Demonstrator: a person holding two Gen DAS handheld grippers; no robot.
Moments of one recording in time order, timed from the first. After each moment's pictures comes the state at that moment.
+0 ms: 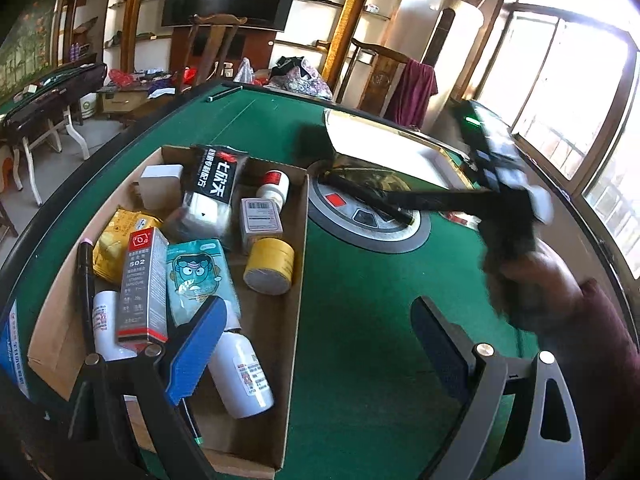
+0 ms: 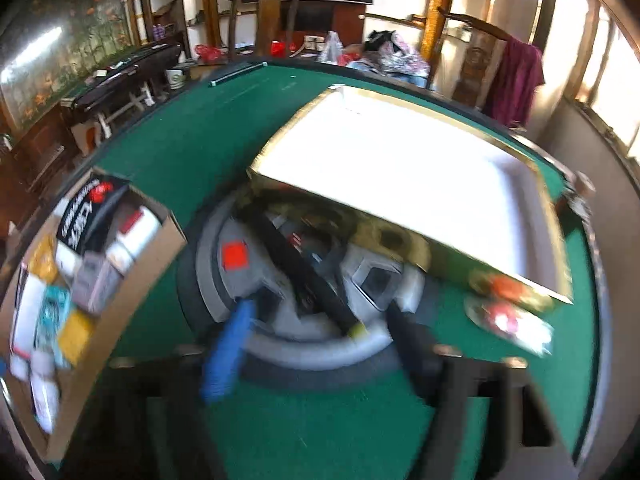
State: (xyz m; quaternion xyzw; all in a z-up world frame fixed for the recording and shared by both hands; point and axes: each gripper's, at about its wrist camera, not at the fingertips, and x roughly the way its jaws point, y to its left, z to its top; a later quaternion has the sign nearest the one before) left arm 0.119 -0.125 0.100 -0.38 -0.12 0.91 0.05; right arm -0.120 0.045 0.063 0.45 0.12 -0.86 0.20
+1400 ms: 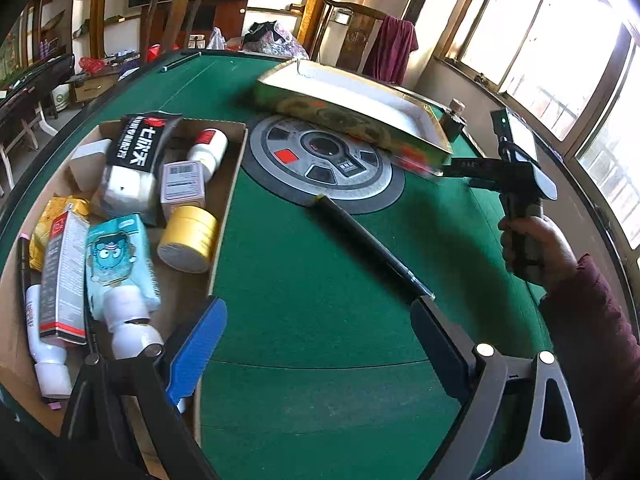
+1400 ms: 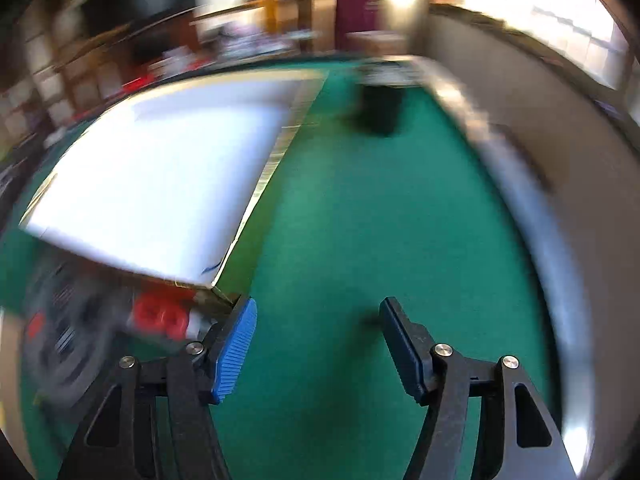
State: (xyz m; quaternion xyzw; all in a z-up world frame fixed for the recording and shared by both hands) left arm 0.088 -0.072 0.075 -0.44 -0.10 0.89 0.09; right arm -0.196 0.213 0.000 0.49 0.00 -0.87 0.03
